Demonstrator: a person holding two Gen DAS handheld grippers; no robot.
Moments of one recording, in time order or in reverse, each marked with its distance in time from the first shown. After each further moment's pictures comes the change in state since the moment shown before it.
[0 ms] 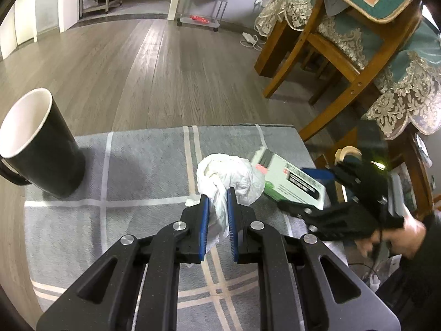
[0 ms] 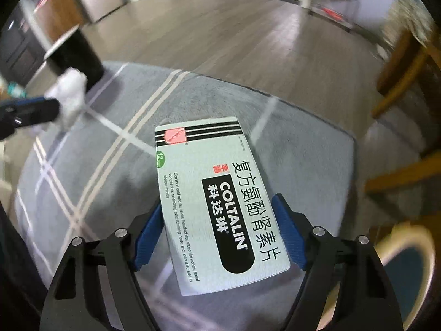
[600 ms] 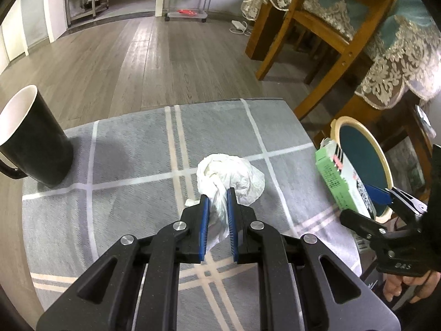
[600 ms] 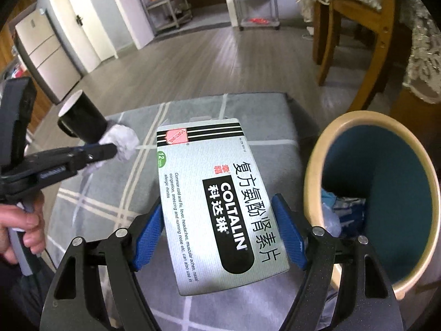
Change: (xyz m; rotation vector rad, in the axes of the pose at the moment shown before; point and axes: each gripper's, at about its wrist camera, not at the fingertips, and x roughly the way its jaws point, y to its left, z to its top) left arm 0.008 -0.034 -0.027 0.099 0.045 0.031; right arm -0.088 0.018 -0.092 0.344 -0.223 -0.060
